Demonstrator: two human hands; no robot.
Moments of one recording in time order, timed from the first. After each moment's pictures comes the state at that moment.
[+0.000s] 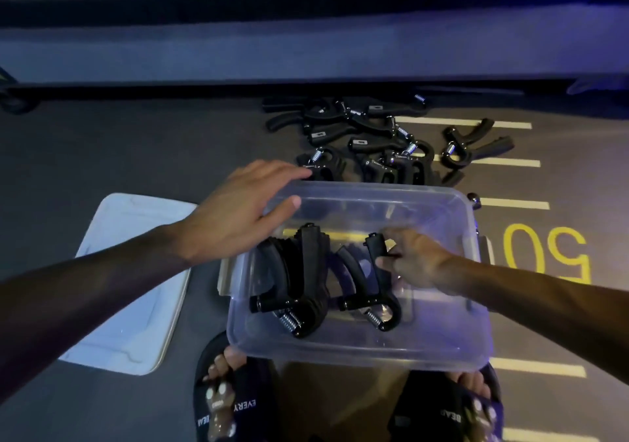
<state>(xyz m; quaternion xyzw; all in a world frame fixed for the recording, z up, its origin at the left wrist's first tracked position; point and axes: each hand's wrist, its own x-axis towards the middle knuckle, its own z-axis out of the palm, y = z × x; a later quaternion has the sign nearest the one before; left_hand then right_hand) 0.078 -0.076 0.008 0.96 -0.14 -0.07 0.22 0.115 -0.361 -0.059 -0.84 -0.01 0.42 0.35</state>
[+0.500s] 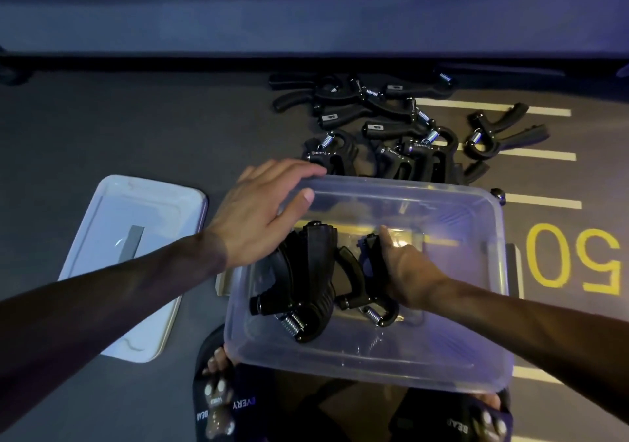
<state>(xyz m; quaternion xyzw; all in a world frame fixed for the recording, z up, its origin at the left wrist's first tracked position) 0.076 -0.091 -0.019 0.96 -0.07 -0.05 0.28 0.104 -0.346 -0.092 -0.89 -0.22 0.40 0.02</state>
